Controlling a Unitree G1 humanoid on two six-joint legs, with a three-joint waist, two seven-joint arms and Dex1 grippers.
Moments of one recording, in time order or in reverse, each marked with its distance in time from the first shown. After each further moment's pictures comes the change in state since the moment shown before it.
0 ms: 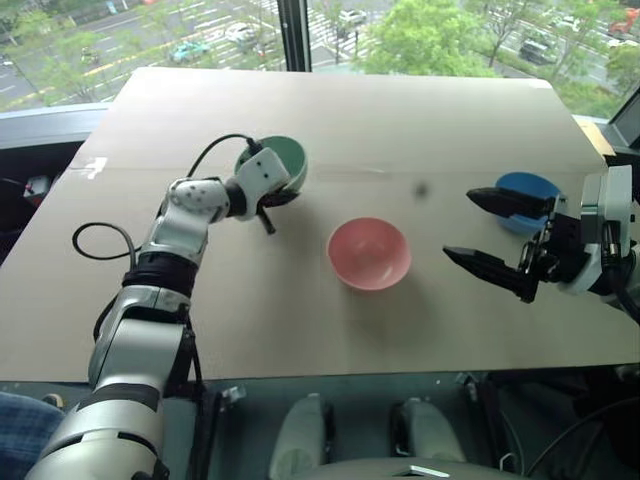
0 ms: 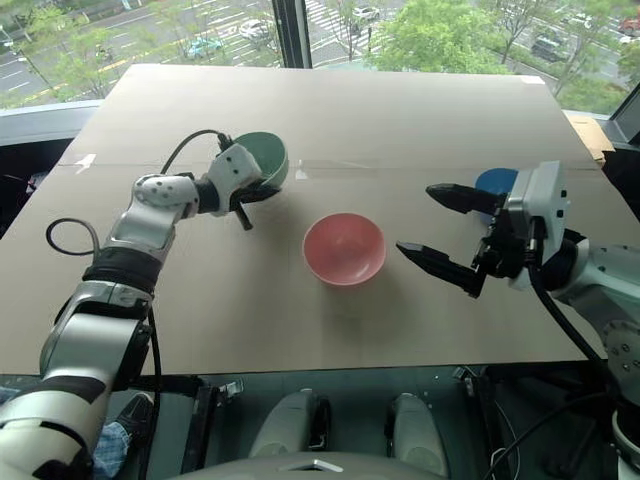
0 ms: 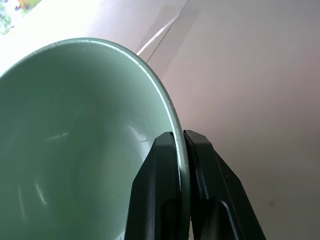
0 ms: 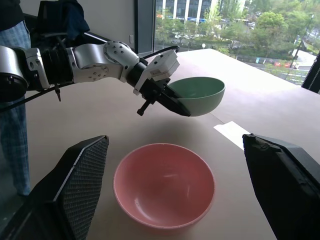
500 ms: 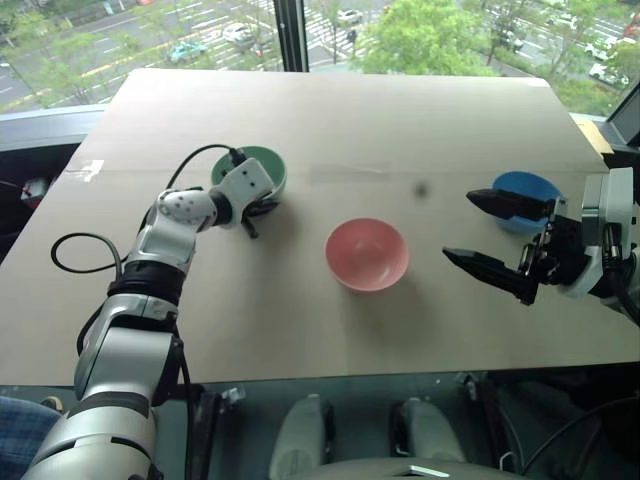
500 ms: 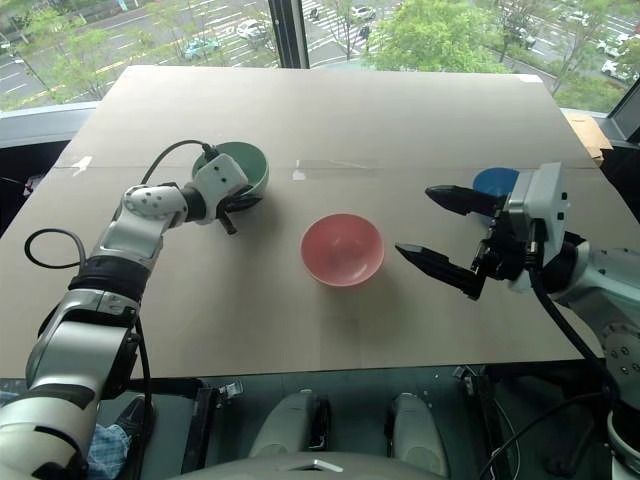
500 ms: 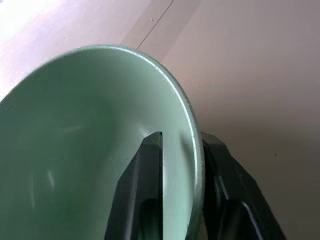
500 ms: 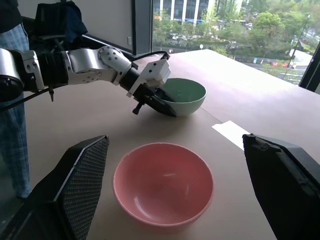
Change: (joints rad) left arm 0.097 0.082 0.003 0.115 0.080 0.015 0.177; right arm 0.001 0.025 -0.045 -0.023 -0.008 0.036 0.012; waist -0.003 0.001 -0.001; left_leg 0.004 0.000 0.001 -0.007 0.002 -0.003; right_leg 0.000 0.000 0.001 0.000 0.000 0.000
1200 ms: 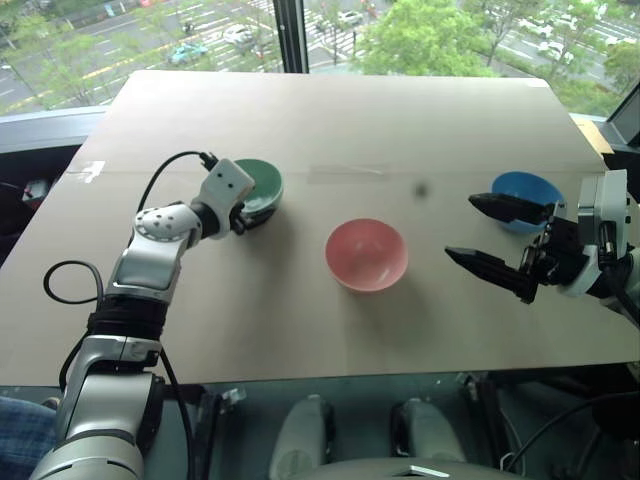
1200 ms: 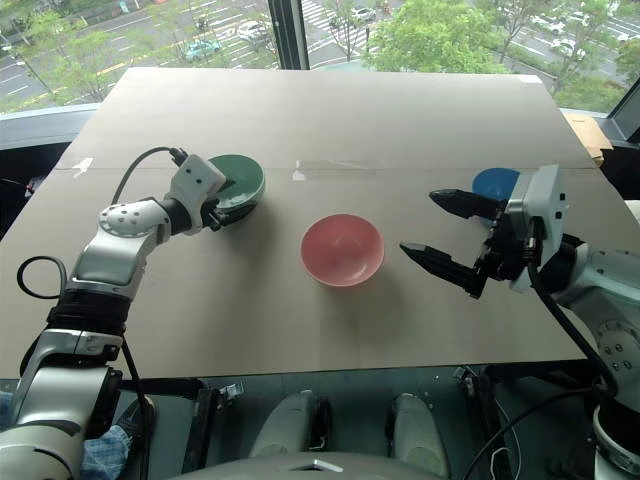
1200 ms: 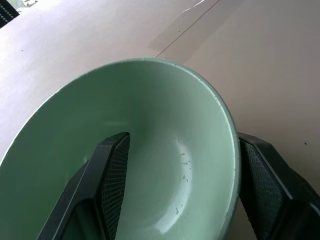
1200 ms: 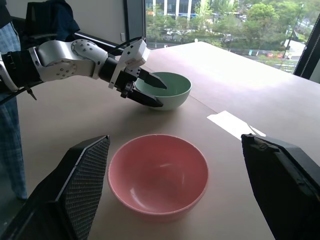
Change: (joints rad) left arm 0.162 0.042 0.070 -0.289 -0.123 0.213 0.089; right arm -0.010 0.069 -0.034 -0.001 -0.093 0.080 0.052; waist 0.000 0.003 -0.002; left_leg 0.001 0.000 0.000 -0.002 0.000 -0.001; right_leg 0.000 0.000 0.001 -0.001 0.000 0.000
